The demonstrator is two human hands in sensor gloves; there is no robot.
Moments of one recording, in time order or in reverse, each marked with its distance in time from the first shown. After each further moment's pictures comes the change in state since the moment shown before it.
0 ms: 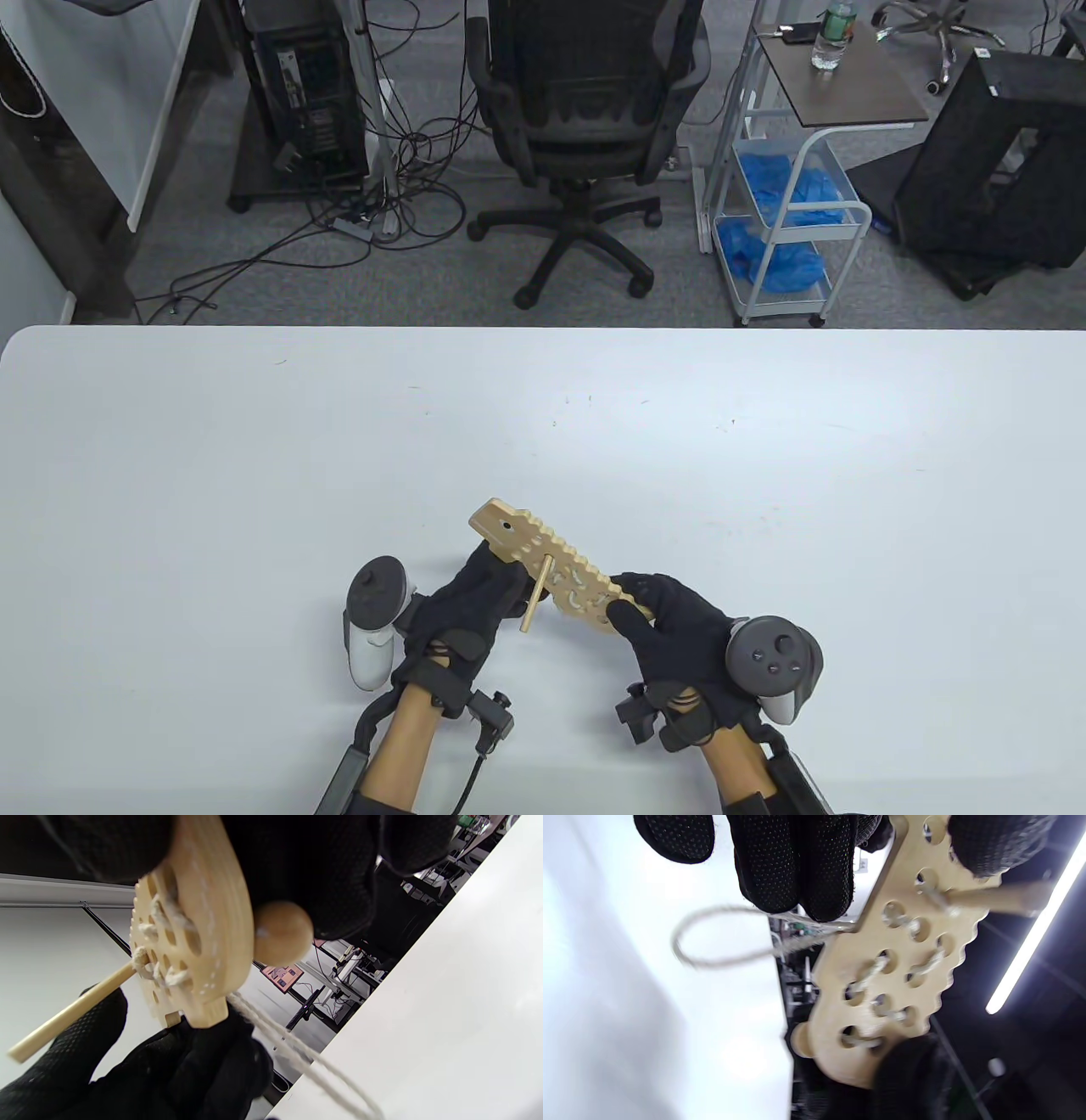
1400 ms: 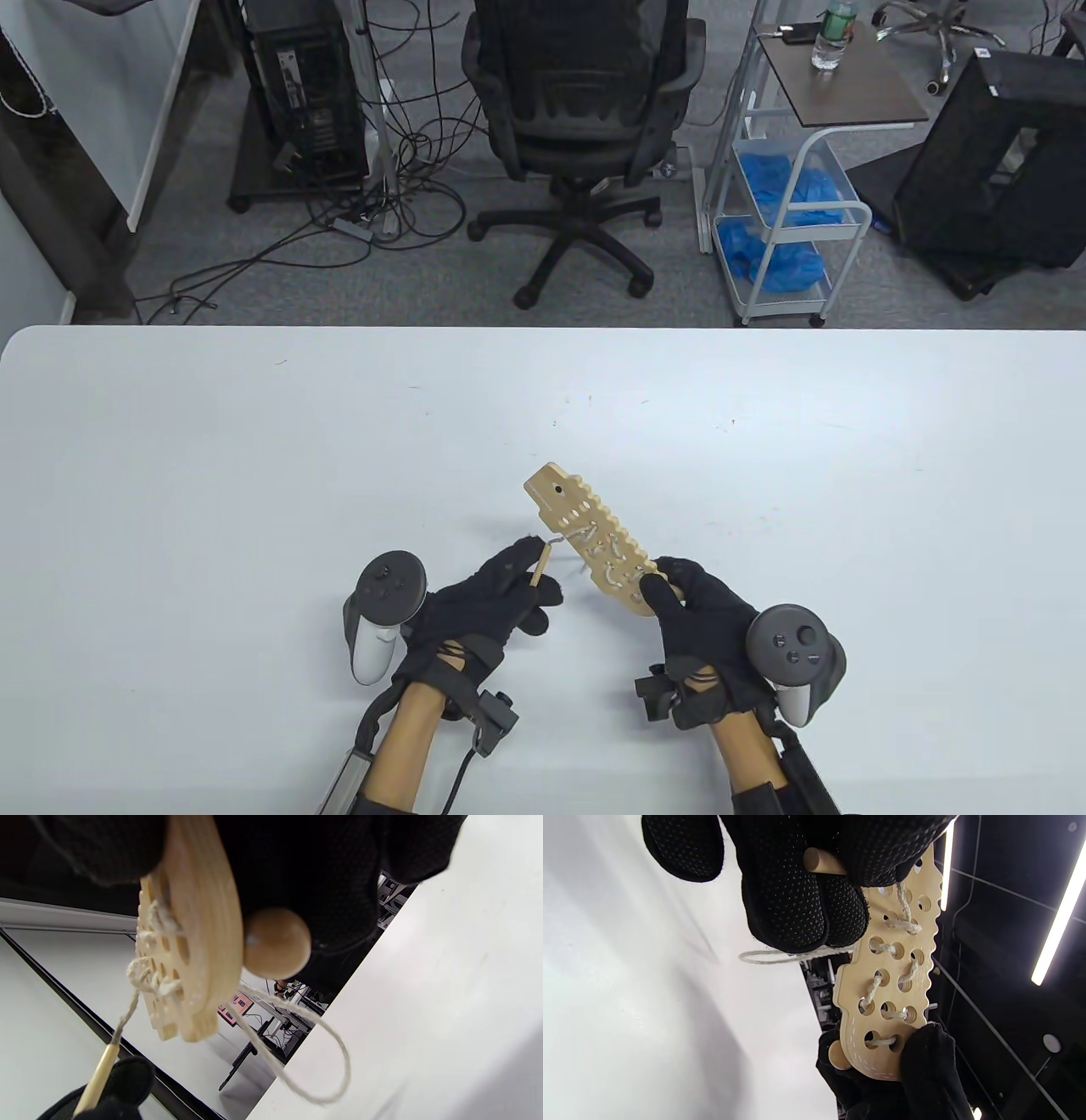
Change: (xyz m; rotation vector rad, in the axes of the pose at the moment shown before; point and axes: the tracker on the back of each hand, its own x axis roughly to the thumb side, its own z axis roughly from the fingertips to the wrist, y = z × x) left_hand -0.002 0.003 -0.003 0.018 0.040 -0.133; right_hand -0.023 -0.018 -0.002 -0.123 0.194 0.048
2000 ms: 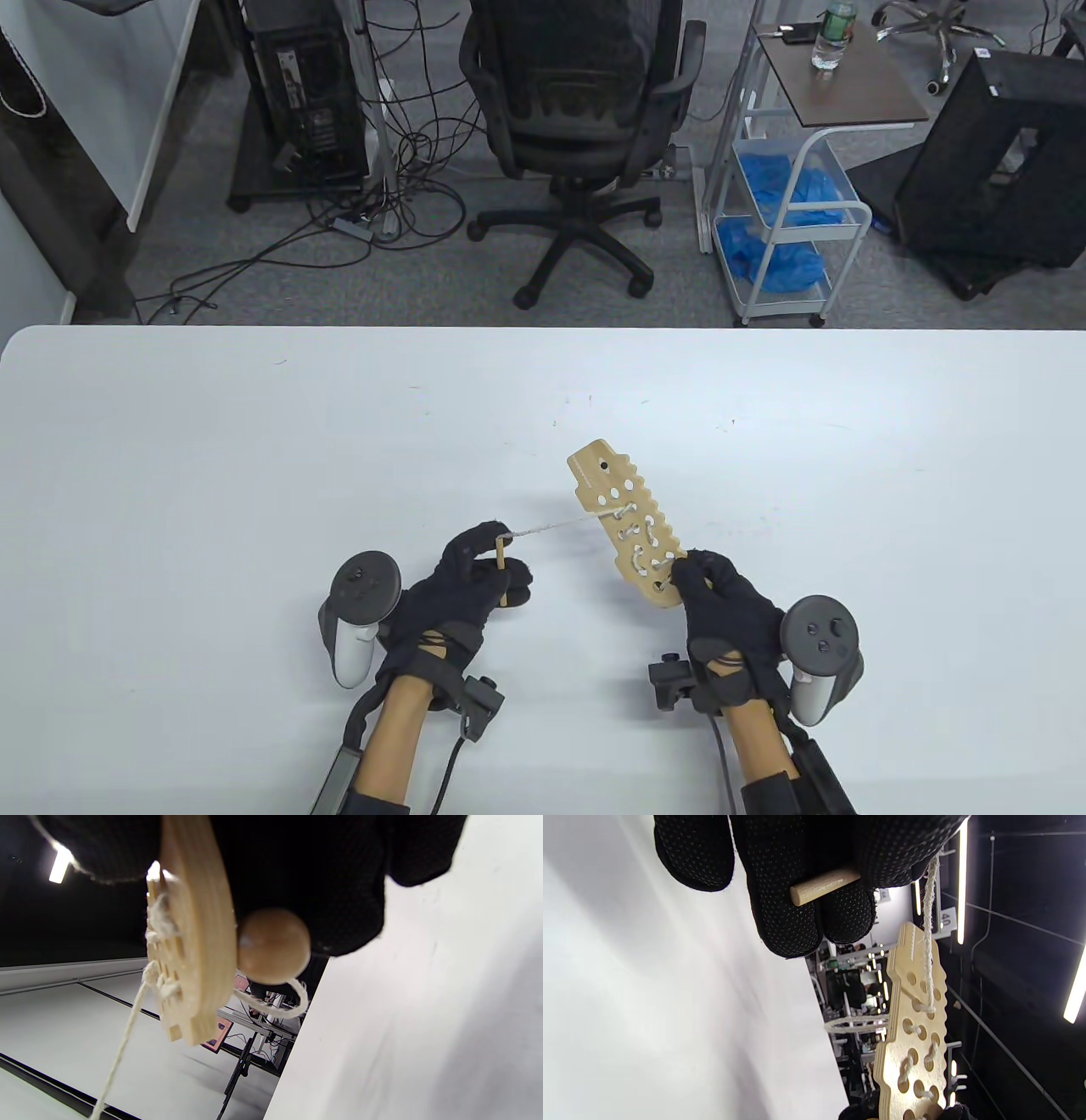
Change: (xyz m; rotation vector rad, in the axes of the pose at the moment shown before) left_hand -0.015 0.023 0.004 0.137 0.067 0.000; right_hand -0.026 -0.012 -0.004 -0.060 0.195 -0.156
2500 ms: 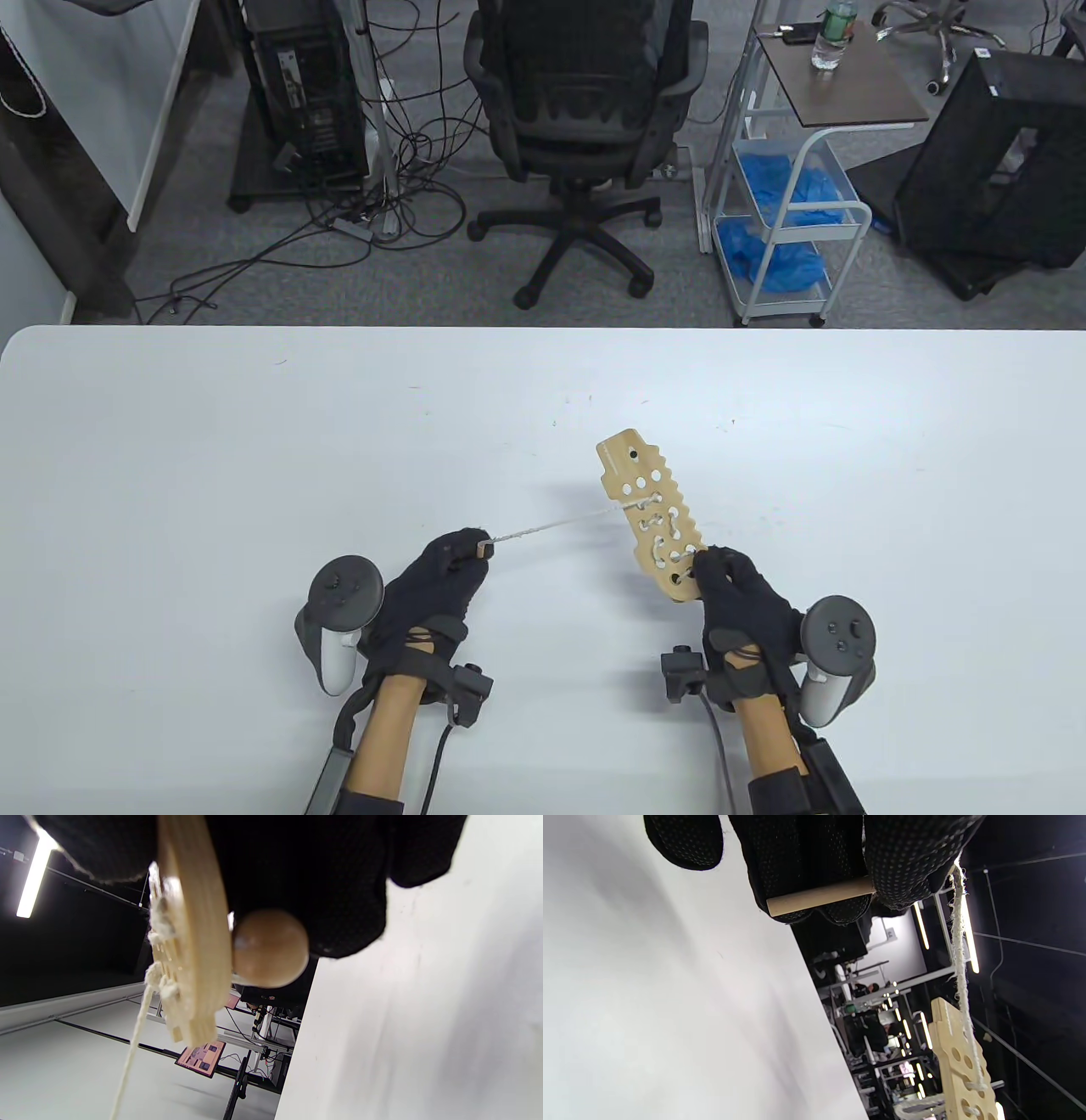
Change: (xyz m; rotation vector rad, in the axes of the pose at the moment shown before) left_hand 0.000 0.019 0.007 0.195 0.023 -0.131; right_hand -0.011 -0.012 -0.004 -0.063 0.094 -0.087
